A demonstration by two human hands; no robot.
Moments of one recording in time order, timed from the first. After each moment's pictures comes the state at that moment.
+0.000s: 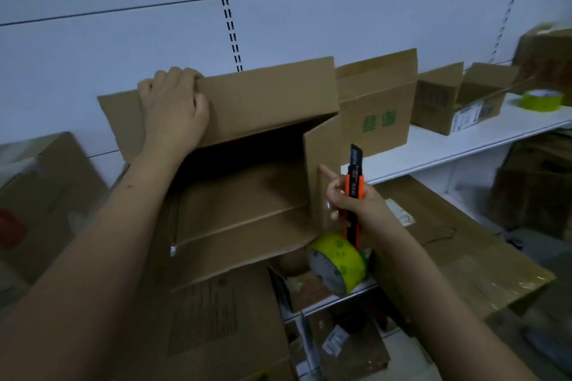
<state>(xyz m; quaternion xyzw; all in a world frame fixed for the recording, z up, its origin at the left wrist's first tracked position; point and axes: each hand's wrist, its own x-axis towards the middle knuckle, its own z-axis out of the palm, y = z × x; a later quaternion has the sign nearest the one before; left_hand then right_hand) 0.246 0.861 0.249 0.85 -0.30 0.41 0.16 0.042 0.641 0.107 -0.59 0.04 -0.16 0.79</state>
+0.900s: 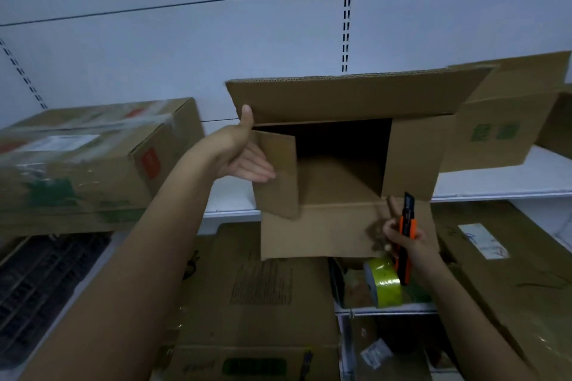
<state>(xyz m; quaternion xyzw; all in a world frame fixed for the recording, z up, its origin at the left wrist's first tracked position) 0.196 0.966 0.231 0.80 0.00 -0.23 0.55 0.071 0.674 0.022 -0.59 0.10 -0.08 0.80</state>
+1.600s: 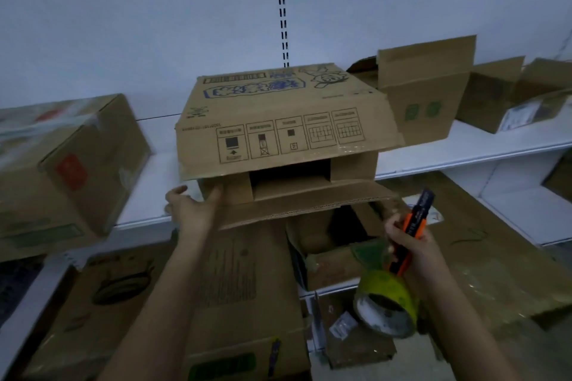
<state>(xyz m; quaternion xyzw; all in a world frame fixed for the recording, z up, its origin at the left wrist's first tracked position) 0.179 0.947 0.087 0.80 0.14 0.07 0.58 -0.005 0.645 0.024 -0.51 0.10 -0.15 0.84</state>
